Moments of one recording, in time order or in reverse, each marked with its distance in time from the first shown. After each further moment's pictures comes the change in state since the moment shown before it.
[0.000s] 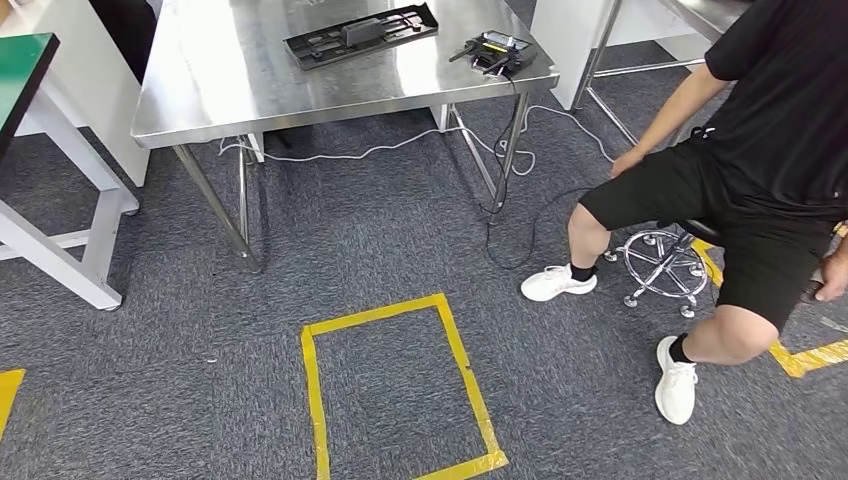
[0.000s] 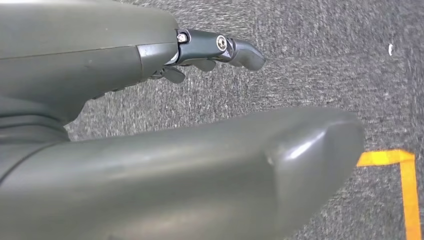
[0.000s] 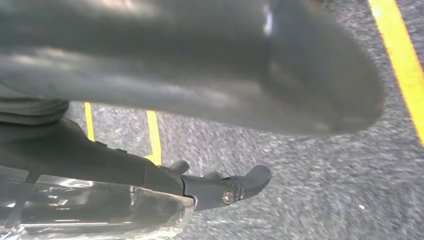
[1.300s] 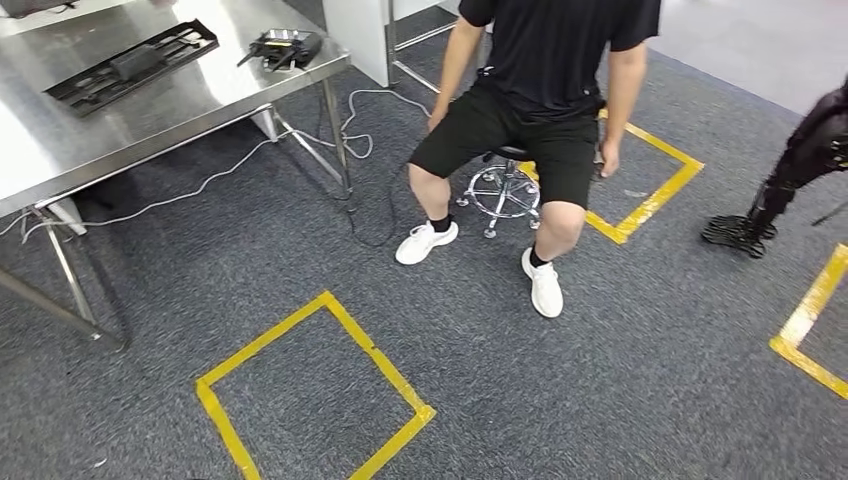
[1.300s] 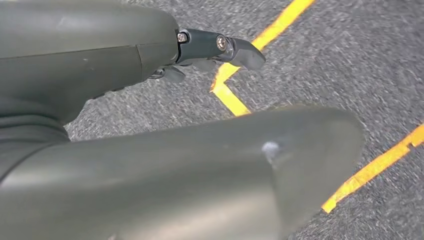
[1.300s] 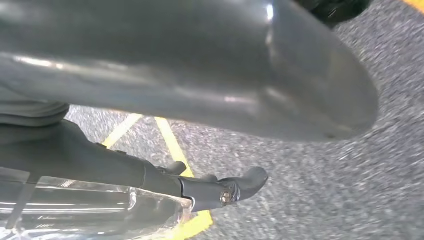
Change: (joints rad) left arm -0.001 0.007 -0.083 0.014 -0.084 -0.184 0.086; right arm 0.001 0.000 0.031 0.003 0.031 0.099 -0.032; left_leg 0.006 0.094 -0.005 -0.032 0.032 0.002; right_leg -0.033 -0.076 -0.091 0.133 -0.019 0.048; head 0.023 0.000
